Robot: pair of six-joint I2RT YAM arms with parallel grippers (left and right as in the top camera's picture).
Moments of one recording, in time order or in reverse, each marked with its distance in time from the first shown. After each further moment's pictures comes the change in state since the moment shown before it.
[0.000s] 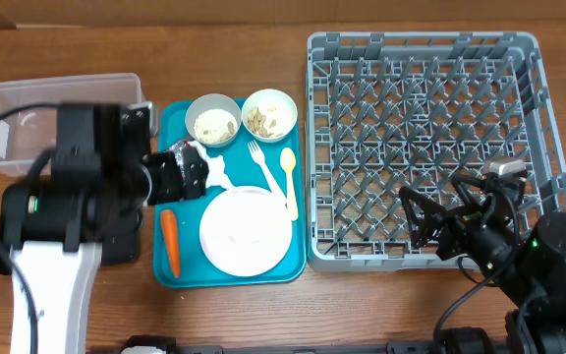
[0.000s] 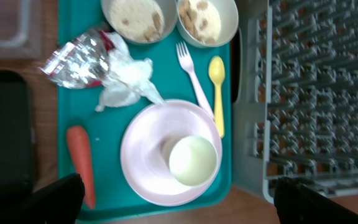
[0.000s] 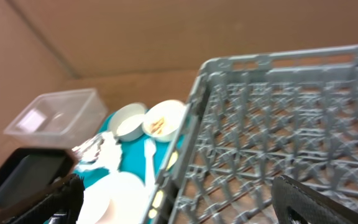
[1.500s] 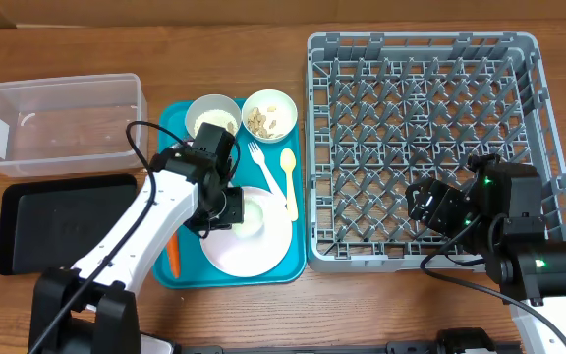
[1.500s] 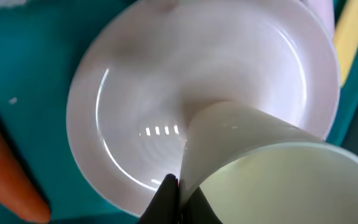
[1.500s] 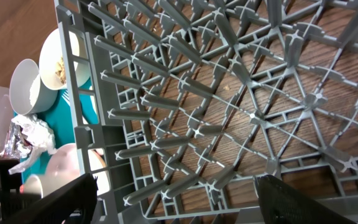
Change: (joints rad) left arm -0.247 0.394 -0.377 0.261 -0.095 -0.109; right arm 0.000 0.314 0.002 -0.231 0.211 0.312
